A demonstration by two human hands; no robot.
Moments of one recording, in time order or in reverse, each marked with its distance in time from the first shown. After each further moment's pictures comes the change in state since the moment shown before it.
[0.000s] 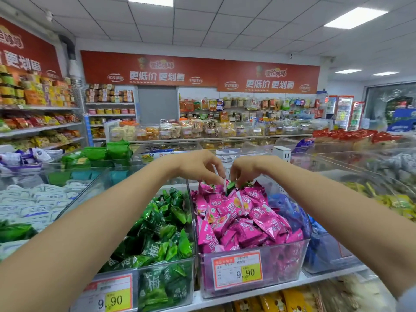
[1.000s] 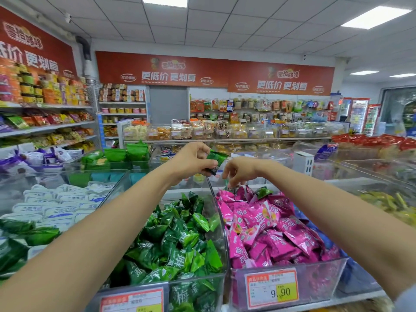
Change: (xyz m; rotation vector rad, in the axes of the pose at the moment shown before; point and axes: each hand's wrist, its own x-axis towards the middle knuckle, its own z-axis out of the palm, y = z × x) left_hand -0.016 -0.052 -0.014 -0.555 0.480 -0.088; right_hand 0.040 -0.041 -0.012 0.313 0.063 -0.134
